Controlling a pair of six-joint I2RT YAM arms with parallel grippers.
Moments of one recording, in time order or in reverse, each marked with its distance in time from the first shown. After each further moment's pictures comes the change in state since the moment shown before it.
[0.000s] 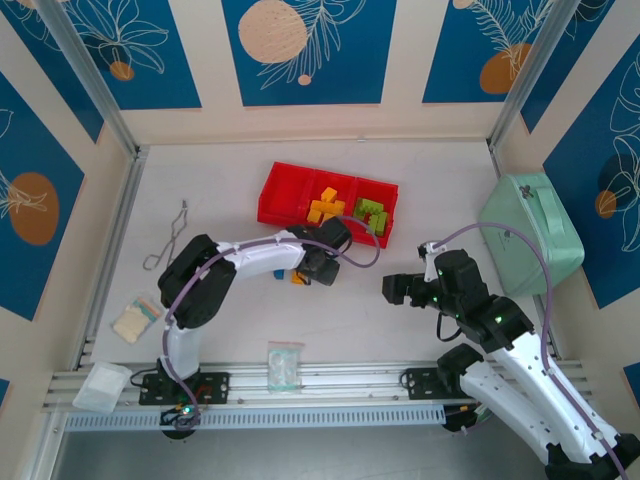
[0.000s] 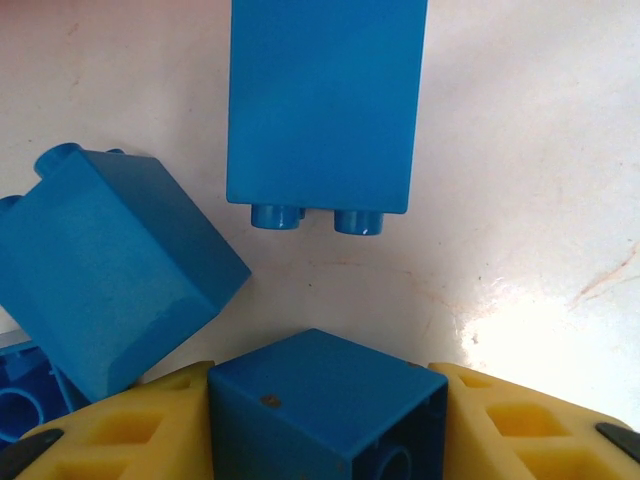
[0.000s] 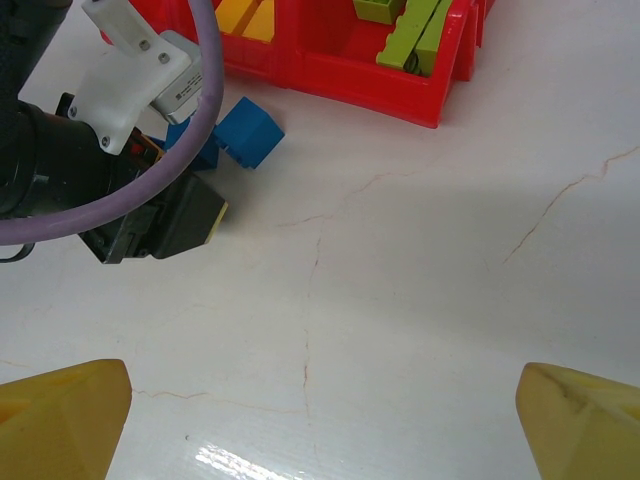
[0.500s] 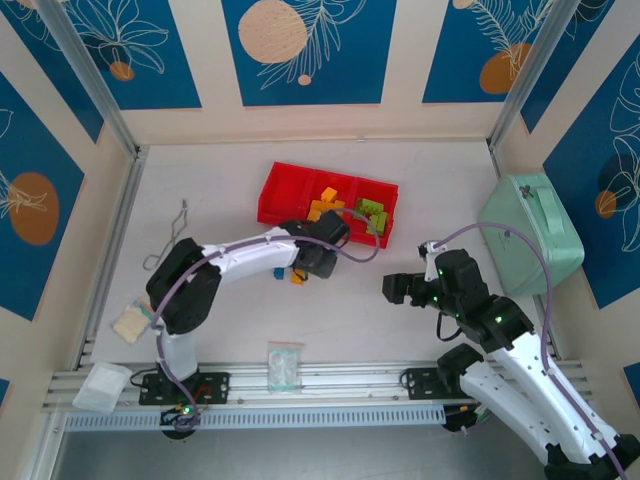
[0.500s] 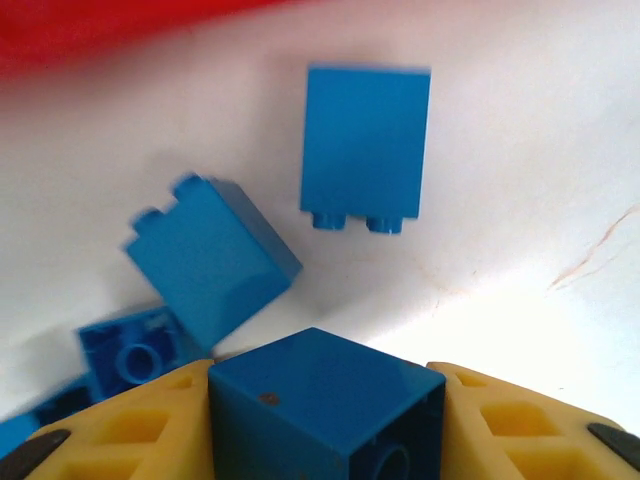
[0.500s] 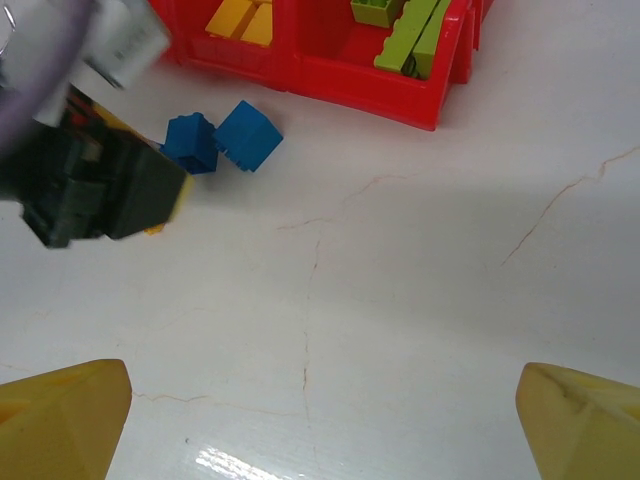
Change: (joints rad) left arm 0.005 -0.087 0.044 -0.060 -0.076 0.033; right arm -0.008 0.000 0.000 0.003 -0.002 0.000
